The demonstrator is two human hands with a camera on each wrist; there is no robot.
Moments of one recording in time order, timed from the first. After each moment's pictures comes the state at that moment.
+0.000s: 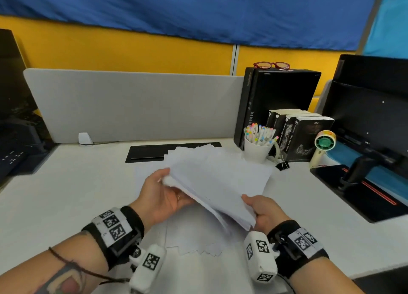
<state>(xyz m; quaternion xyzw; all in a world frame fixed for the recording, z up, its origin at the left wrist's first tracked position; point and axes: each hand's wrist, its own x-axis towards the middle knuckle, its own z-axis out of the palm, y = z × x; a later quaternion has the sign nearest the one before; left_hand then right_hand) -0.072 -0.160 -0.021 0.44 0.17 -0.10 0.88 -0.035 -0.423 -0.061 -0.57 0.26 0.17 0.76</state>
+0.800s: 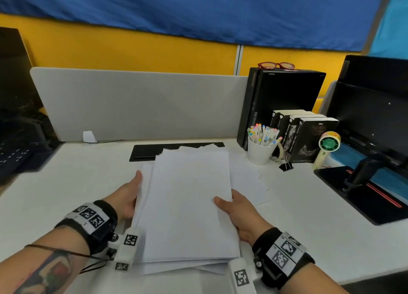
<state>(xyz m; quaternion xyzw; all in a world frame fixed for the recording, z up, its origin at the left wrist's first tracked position) -0.055 -0.068 -0.048 0.56 0.30 -0.11 0.76 -0.067 -0.370 -0.062 -0.66 0.00 0.16 0.73</state>
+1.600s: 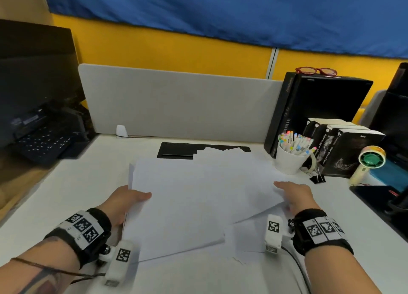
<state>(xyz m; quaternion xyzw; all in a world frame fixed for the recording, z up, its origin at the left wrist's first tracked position) -0.107 -0.006 -0.061 0.68 0.28 -0.01 0.67 0.038 -0.425 -0.049 -0.70 0.30 0.04 0.64</state>
